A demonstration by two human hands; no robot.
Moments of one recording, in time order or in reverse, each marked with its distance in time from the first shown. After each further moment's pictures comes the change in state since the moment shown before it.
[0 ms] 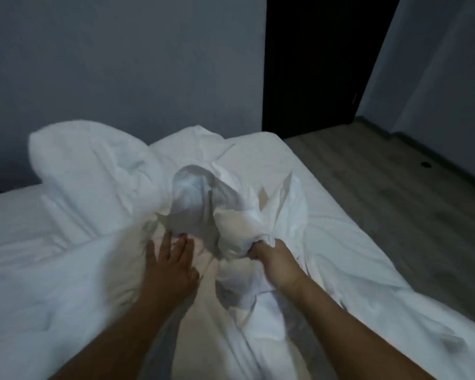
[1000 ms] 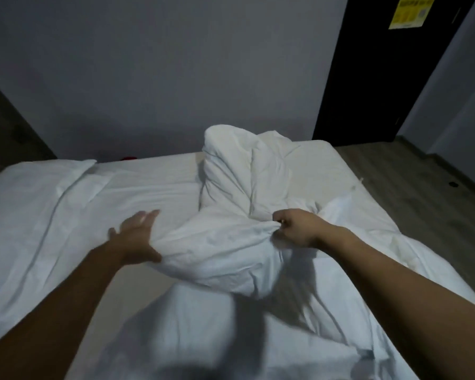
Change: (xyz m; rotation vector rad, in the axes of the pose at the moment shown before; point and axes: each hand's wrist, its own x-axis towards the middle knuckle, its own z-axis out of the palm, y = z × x) left_hand -0.493 -0.269 -0.229 -0.346 -0.236 -0.456; right_hand -0.358 -0.197 0.190 -1.088 -0.337 -0.308
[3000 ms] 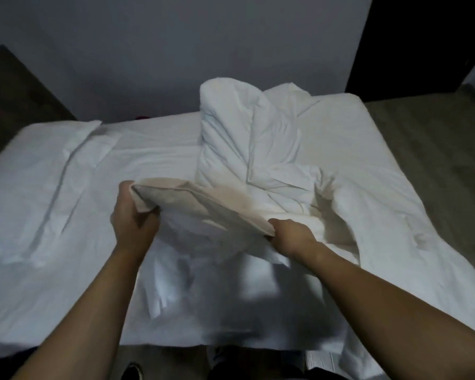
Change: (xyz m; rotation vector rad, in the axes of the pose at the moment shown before) left_hand -0.049 0.171 0.039 -0.545 0.783 -0.086; right_hand 0.019 0.139 0.090 -0.073 -0.097 0.054
